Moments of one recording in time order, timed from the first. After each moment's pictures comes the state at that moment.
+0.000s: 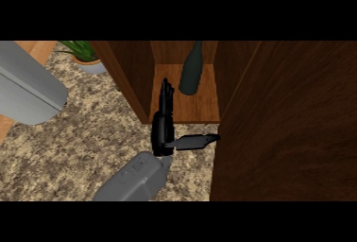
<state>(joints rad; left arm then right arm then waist) -0.55 0.00 -0.67 -0.97 0.78 0.71 -0.75 -0.09 -0.08 0.07 -2.42 -0.18 0.12 0.60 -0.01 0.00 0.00</state>
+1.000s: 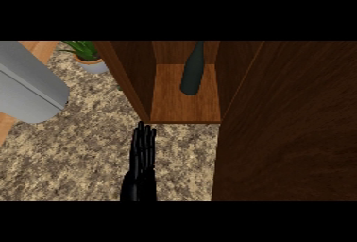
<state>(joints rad) -0.09 0.18 -0.87 -1.70 0.53 0.92 -0.60 -0.09 -0.10 0.02 -2.41 -0.20 0.16 0.61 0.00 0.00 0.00</state>
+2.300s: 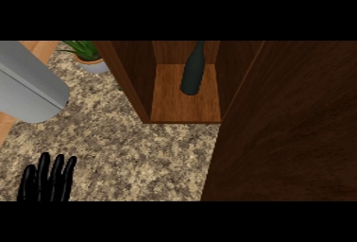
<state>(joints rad) 0.32 0.64 -0.65 -2.13 0.64 0.61 -0.68 0.10 -0.04 0.32 -2.41 -0.27 0.28 0.71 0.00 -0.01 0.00</state>
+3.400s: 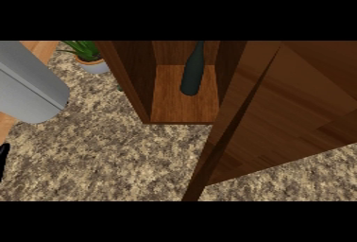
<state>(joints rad) 0.47 0.81 -0.22 -2.12 0.89 0.30 -0.62 -0.04 -0.04 0.83 -2.41 0.01 -0.09 0.74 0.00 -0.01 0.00</state>
